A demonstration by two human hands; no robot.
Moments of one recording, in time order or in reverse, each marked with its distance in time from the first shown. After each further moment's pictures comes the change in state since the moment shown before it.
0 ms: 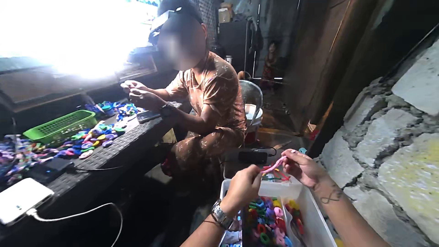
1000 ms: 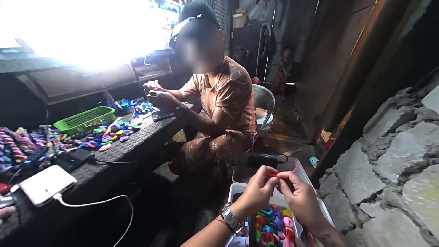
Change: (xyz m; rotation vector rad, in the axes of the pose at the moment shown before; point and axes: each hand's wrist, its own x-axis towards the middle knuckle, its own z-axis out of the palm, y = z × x) left_hand -0.002 0.006 0.010 -0.597 0.030 0.180; right_hand -0.043 0.058 0.053 -0.847 0.144 -0.850
